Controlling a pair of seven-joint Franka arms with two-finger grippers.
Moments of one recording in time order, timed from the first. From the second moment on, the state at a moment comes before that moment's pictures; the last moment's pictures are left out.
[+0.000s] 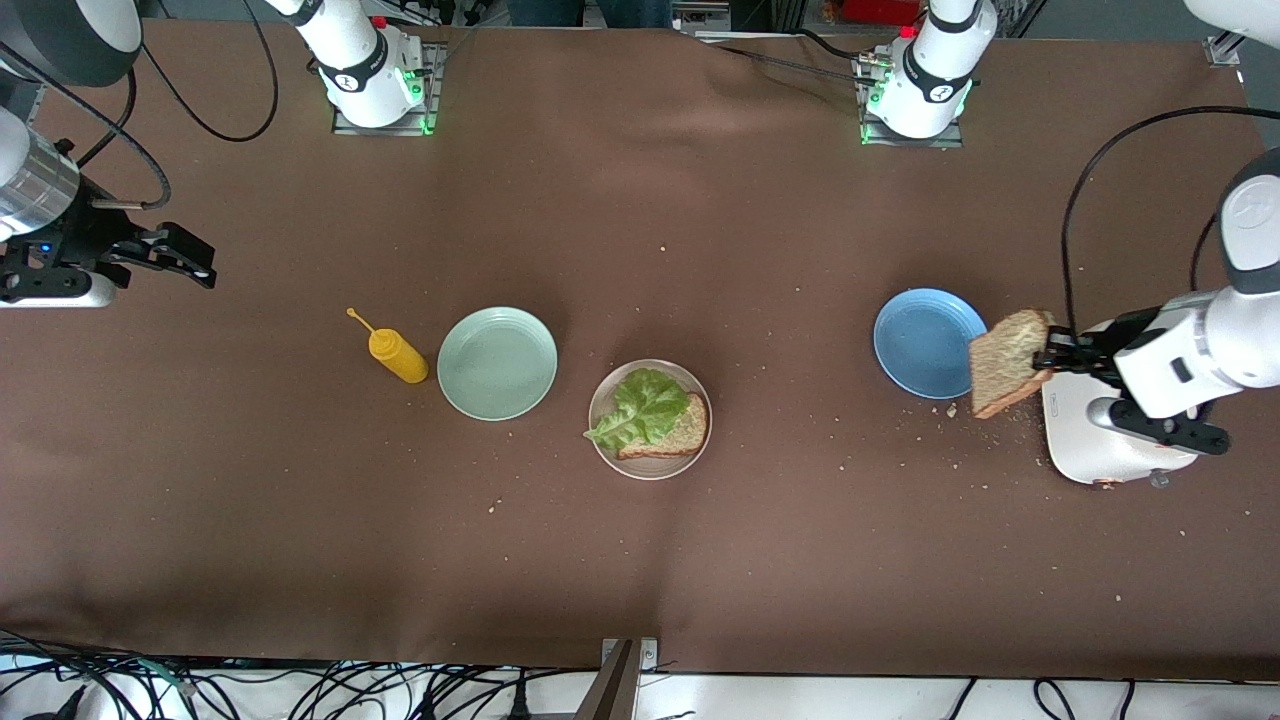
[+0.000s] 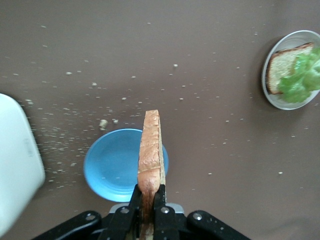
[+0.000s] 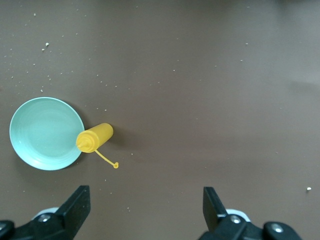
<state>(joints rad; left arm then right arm) -0.15 0.47 0.14 -1.26 -0.28 1.48 0.15 0.01 0.01 0.00 -1.70 -0.04 1.73 0.02</state>
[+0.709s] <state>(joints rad) -0.46 0.66 0.13 -1.26 -0.67 1.81 -0.29 -0.01 0.00 0.01 -1.65 -0.02 1.62 0.02</state>
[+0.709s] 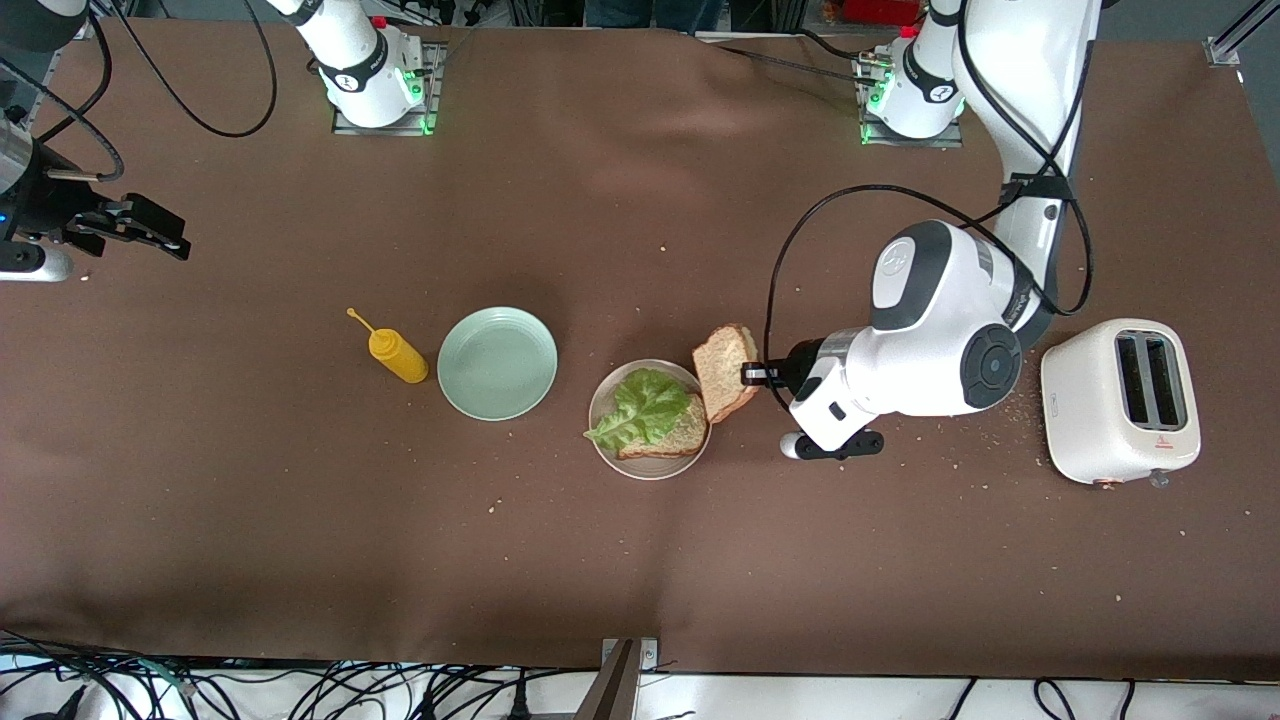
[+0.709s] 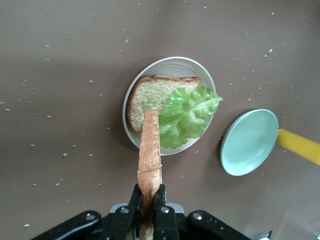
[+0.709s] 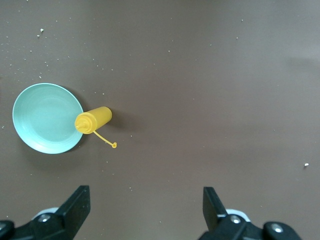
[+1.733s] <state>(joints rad) -0.50 0.85 0.12 -1.26 -1.19 1.93 0.22 -0.01 0.00 0.00 -1.65 0.01 1.62 0.03</state>
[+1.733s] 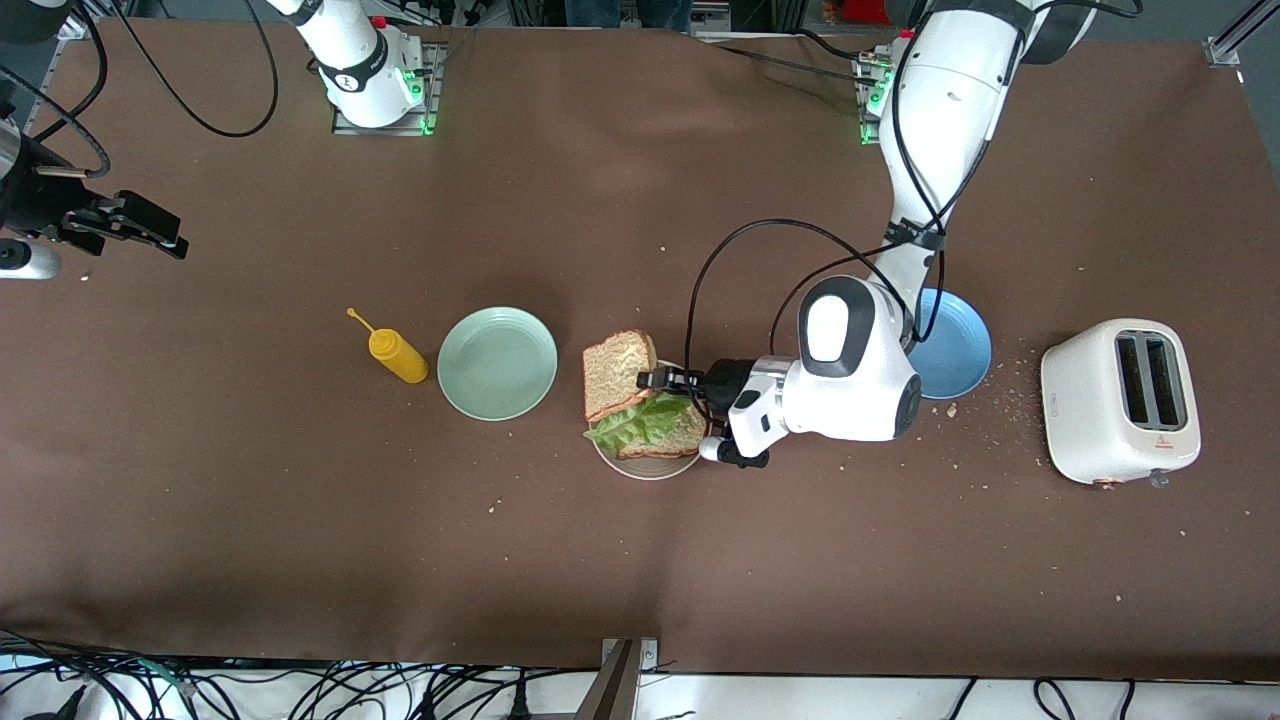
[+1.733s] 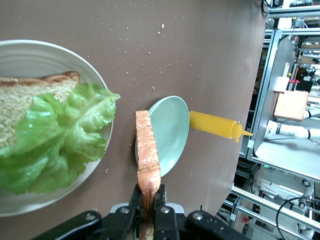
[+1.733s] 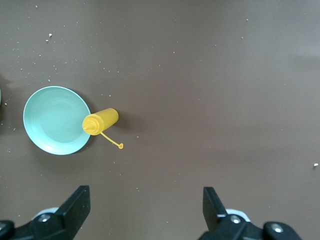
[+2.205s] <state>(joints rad) -0.49 0.92 0.12 -1.26 -1.19 1.94 0.35 -0.01 0.00 0.00 -1.65 0.02 1.62 0.03</state>
